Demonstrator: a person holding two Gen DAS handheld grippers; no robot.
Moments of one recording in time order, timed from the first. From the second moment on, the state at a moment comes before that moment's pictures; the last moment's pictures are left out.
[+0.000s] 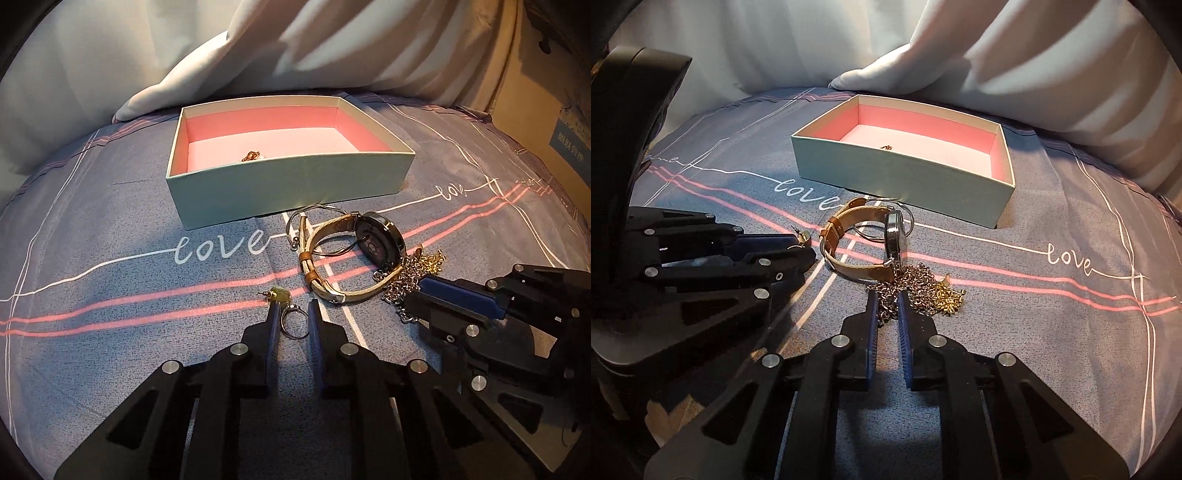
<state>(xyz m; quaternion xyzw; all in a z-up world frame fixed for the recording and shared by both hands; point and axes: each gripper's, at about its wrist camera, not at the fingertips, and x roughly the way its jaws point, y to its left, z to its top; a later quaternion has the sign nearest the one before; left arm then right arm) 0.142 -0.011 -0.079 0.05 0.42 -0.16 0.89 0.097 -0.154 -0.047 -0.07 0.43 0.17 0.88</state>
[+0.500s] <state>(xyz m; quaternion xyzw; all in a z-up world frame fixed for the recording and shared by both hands) 0.135 0.005 -0.042 0.01 0.40 -0.15 0.90 0.095 -0.185 -0.015 -0.03 0.40 0.15 0.90</state>
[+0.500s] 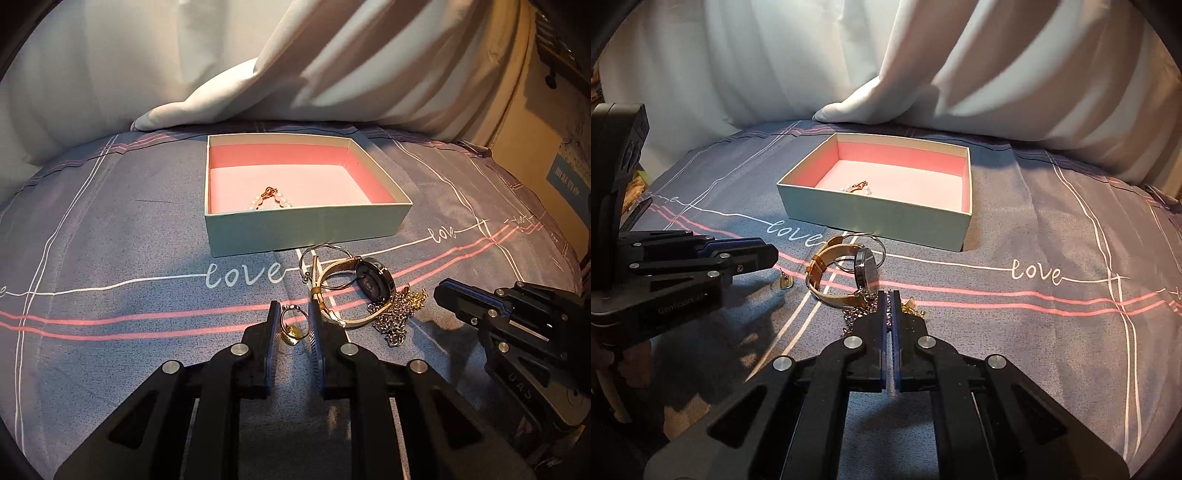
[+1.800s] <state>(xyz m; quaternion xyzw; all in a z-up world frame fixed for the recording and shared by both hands) 0.256 0.000 0.001 -0.04 0.40 -0.13 0.91 0.222 -0.154 0.018 -0.06 0.40 0.15 0.90</state>
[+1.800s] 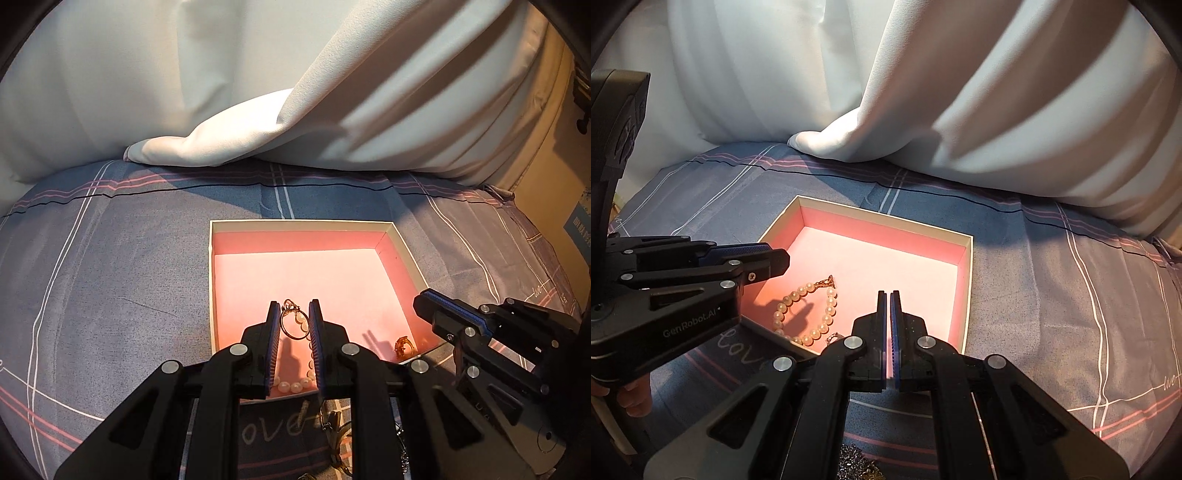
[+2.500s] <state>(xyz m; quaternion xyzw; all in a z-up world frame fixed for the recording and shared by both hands) 0.149 0.003 -0.066 0.06 0.43 -0.14 0.89 0.118 -0.199 -0.029 -0.01 0.44 0.15 0.88</state>
